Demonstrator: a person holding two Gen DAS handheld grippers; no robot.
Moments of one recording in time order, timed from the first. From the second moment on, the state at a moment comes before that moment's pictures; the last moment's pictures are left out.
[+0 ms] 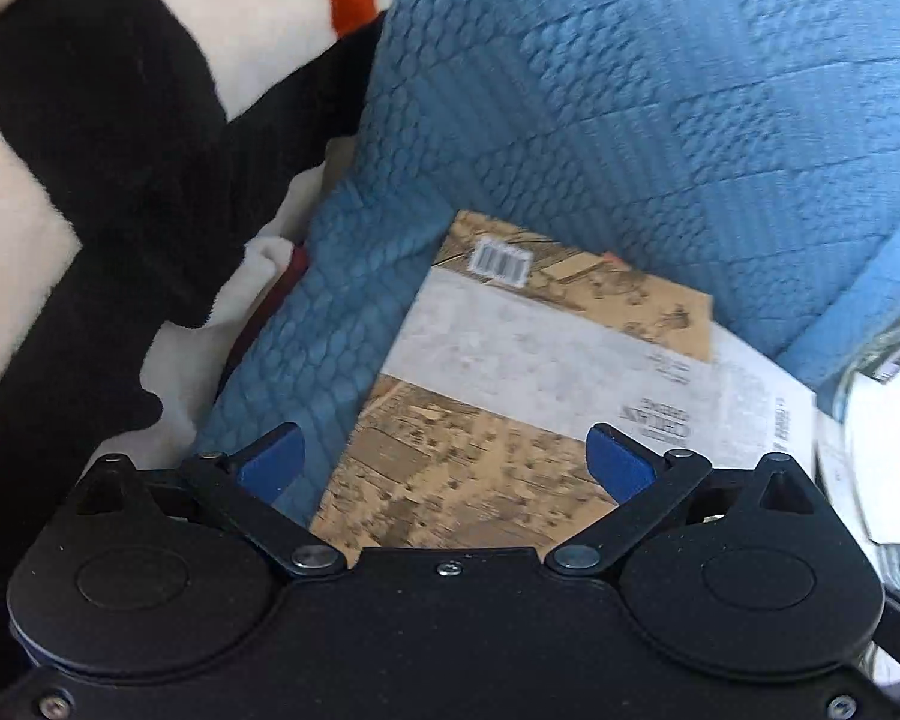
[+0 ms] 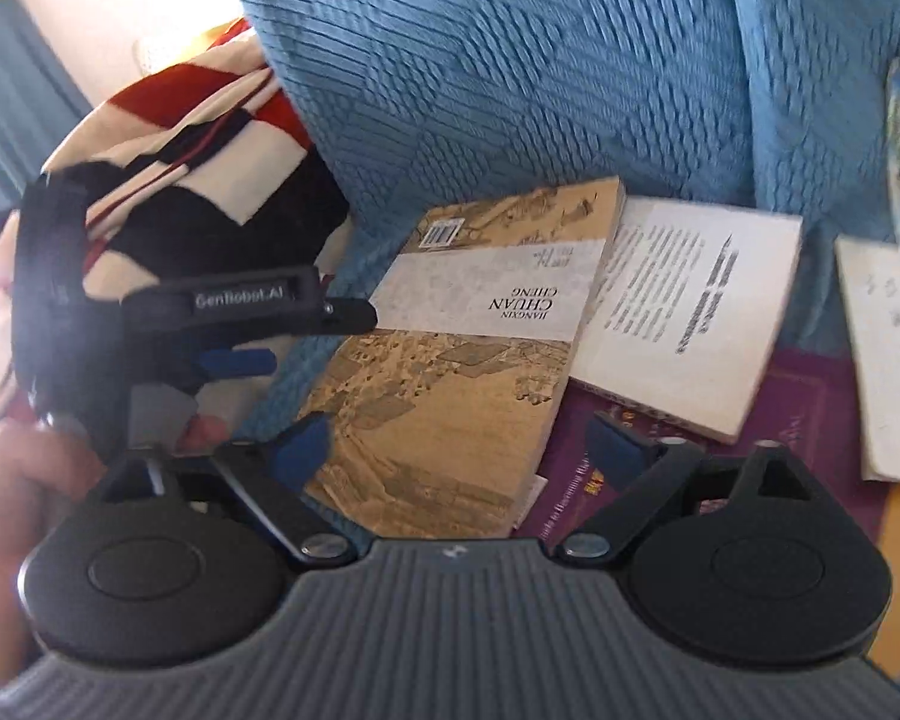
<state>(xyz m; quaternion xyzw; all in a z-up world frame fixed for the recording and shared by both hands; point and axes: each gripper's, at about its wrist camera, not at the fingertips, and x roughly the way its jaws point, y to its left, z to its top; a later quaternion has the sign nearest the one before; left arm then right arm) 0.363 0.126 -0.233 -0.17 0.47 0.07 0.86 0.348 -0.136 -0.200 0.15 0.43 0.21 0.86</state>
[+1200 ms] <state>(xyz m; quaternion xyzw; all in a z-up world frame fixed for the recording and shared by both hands) 0.380 0.127 -0.261 -0.16 0.52 0.07 0.83 0.399 -0.162 -0.257 0.37 0.46 0.23 0.77</state>
